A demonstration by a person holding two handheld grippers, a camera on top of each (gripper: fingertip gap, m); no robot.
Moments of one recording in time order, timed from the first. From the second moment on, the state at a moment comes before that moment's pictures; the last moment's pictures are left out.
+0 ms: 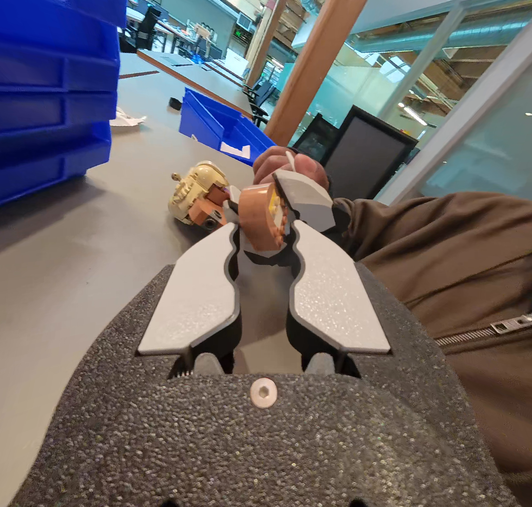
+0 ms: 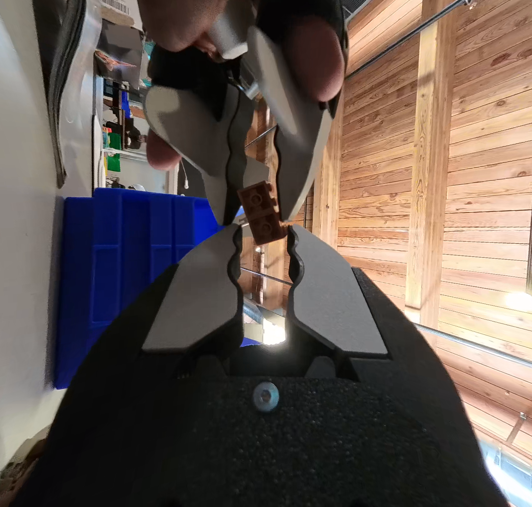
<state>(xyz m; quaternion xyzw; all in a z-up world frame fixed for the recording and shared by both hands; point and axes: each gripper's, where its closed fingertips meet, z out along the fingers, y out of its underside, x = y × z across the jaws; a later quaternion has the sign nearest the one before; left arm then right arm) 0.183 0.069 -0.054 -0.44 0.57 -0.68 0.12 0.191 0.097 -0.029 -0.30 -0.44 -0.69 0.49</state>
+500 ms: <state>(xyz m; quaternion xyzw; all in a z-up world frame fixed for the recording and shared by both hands) 0.192 0.131 -0.054 -0.38 0.66 -0.40 0.50 0.214 0.104 -0.035 -0.47 -0.40 -0.54 0.57</state>
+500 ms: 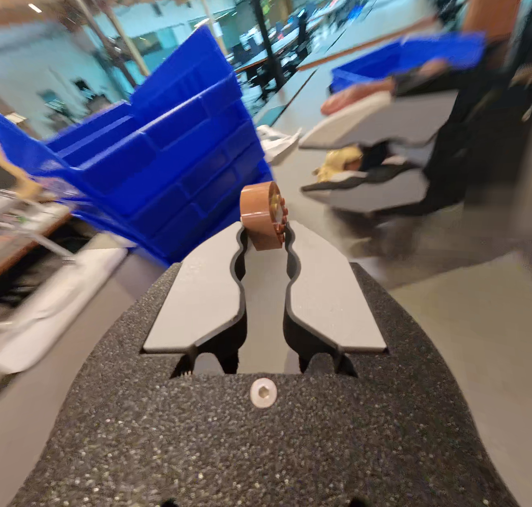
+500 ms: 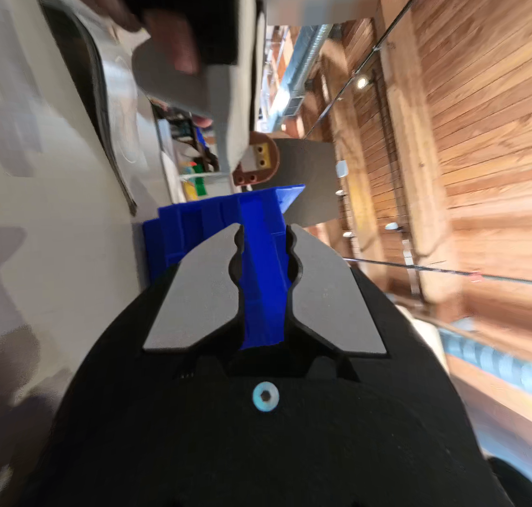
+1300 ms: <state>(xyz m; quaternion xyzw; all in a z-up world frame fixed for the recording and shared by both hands) 0.191 0.160 -0.082 -0.22 0.72 -0.08 0.65 0.164 0.110 -0.086 -0.60 -0.46 -0.37 0.54</state>
